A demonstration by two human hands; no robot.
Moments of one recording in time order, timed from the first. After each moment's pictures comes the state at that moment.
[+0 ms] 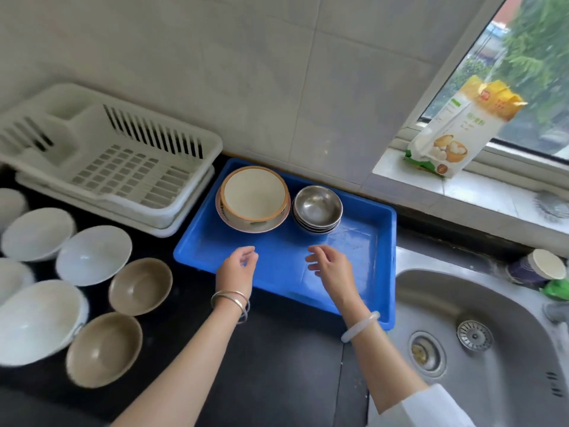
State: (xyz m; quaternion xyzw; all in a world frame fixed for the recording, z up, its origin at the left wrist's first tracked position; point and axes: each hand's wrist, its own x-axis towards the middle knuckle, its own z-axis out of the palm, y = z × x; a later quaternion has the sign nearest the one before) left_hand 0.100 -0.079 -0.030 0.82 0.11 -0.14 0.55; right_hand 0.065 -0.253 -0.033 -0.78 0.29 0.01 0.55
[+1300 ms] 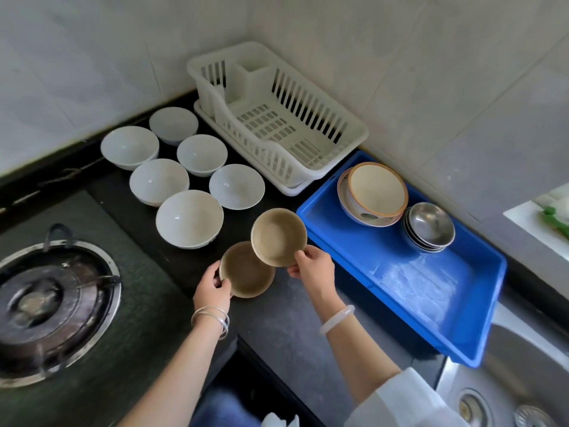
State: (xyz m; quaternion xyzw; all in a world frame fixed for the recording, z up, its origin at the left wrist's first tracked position) left_hand -0.009 0.130 -0.098 0.64 0.42 -0.04 0.64; right_hand 0.054 -0.031 -0.050 -0.81 0.20 0.15 0.53
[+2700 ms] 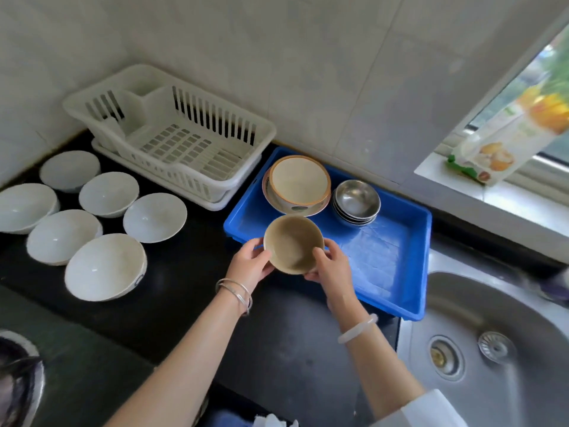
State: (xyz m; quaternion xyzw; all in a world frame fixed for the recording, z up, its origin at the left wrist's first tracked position) left_hand 0.068 -0.012 -0.015 0.58 0.18 -0.21 0.76; right_hand 0.043 -0.162 -0.016 -0.71 0.31 0.03 0.63
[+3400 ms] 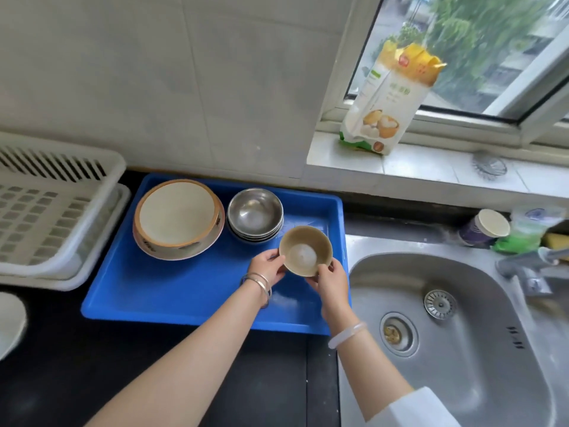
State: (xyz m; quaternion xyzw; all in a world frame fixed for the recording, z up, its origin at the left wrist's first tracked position) left_hand 0.122 -0.249 -0.062 0.61 0.15 -0.39 0.68; right_hand 0.046 -0.340 -0.078 -0.53 0.50 -0.13 0.67
